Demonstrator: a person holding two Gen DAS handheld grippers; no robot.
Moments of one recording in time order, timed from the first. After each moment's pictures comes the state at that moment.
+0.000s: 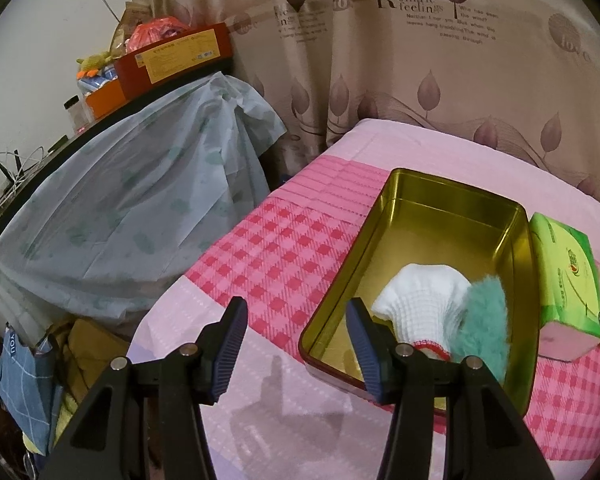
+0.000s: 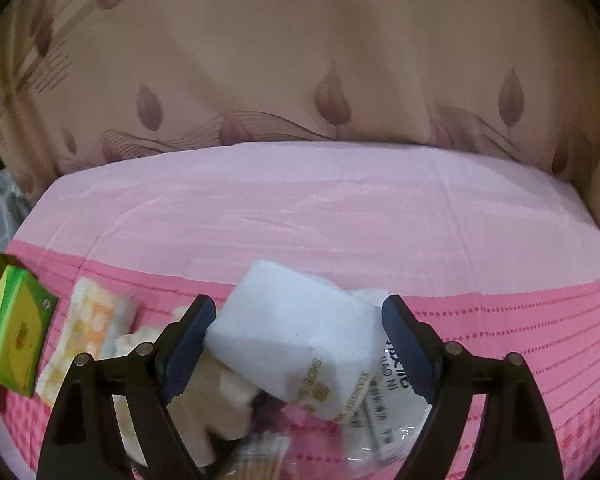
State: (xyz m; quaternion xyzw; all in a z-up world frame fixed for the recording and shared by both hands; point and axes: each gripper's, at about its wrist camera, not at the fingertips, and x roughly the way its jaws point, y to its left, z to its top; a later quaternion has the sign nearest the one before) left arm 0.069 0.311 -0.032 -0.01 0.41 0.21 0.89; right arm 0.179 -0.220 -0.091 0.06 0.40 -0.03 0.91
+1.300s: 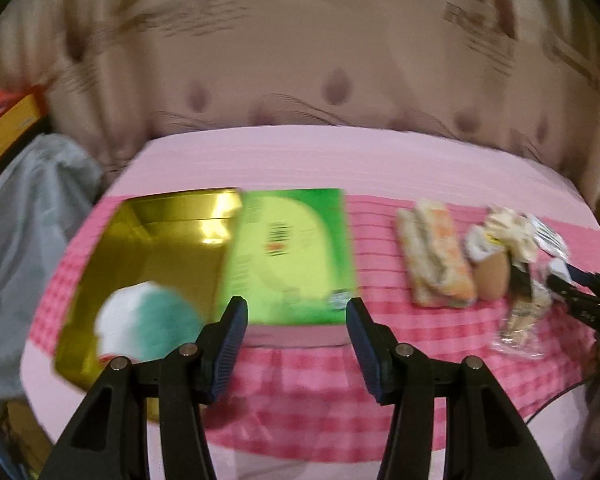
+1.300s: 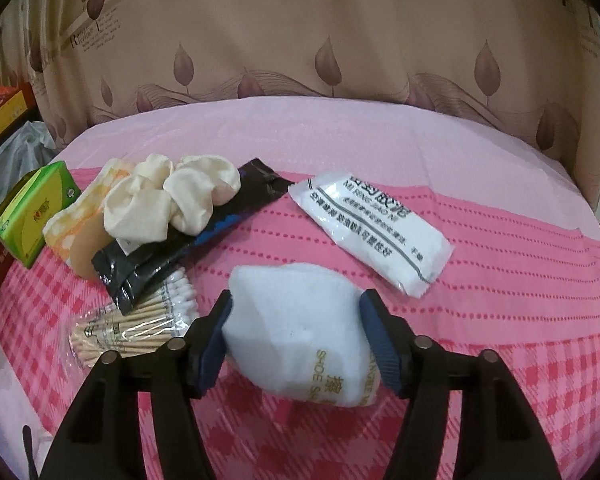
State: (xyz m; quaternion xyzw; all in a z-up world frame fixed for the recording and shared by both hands) left arm 0.107 0.098 -0.035 0.05 0.43 -0.07 0.90; right arm 0.071 -0.256 -0.123 0.02 0.40 0.02 0.91
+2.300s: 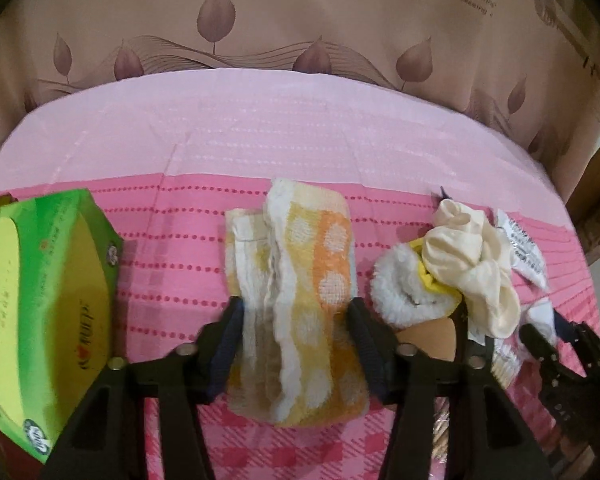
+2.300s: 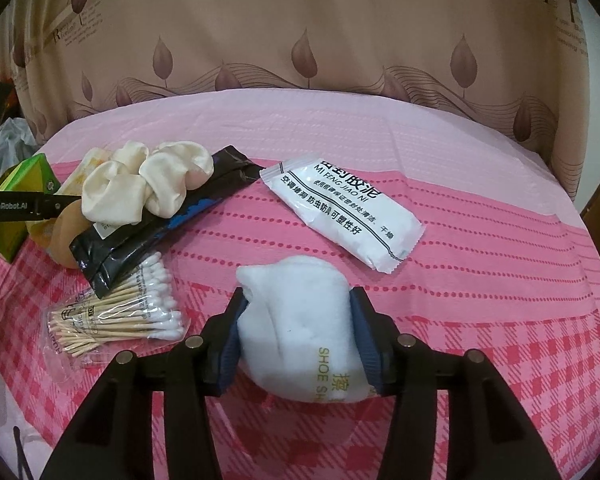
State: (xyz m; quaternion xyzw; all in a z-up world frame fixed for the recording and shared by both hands) left arm 0.195 -0.018 -0.108 -0.01 0.51 -0.17 0.84; right arm 0.062 -0.263 -0.130 0.01 0.41 -0.02 0.91
